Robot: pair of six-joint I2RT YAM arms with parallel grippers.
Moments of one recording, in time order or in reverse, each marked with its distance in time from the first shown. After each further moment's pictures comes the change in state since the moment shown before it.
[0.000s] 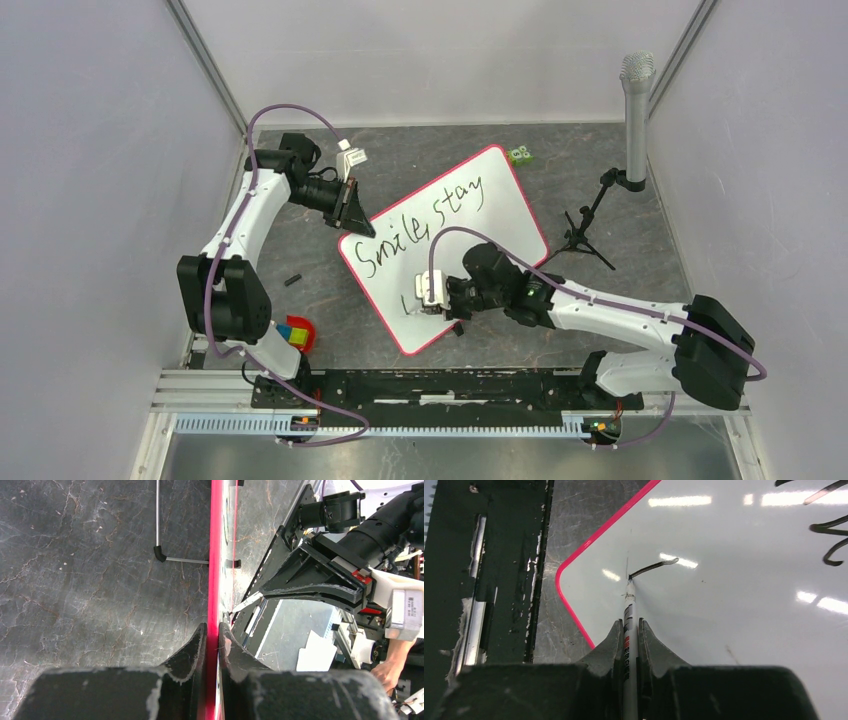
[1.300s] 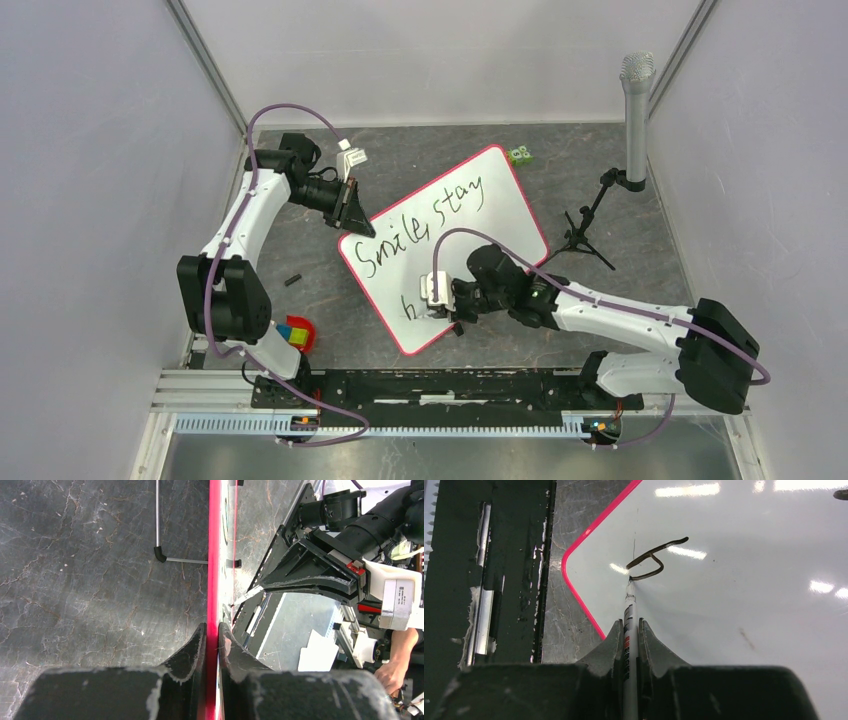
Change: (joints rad) left arm 0.000 0.000 0.000 -0.001 0.002 0.012; right arm -0.022 -0.029 -0.036 -0.043 -0.030 0.019
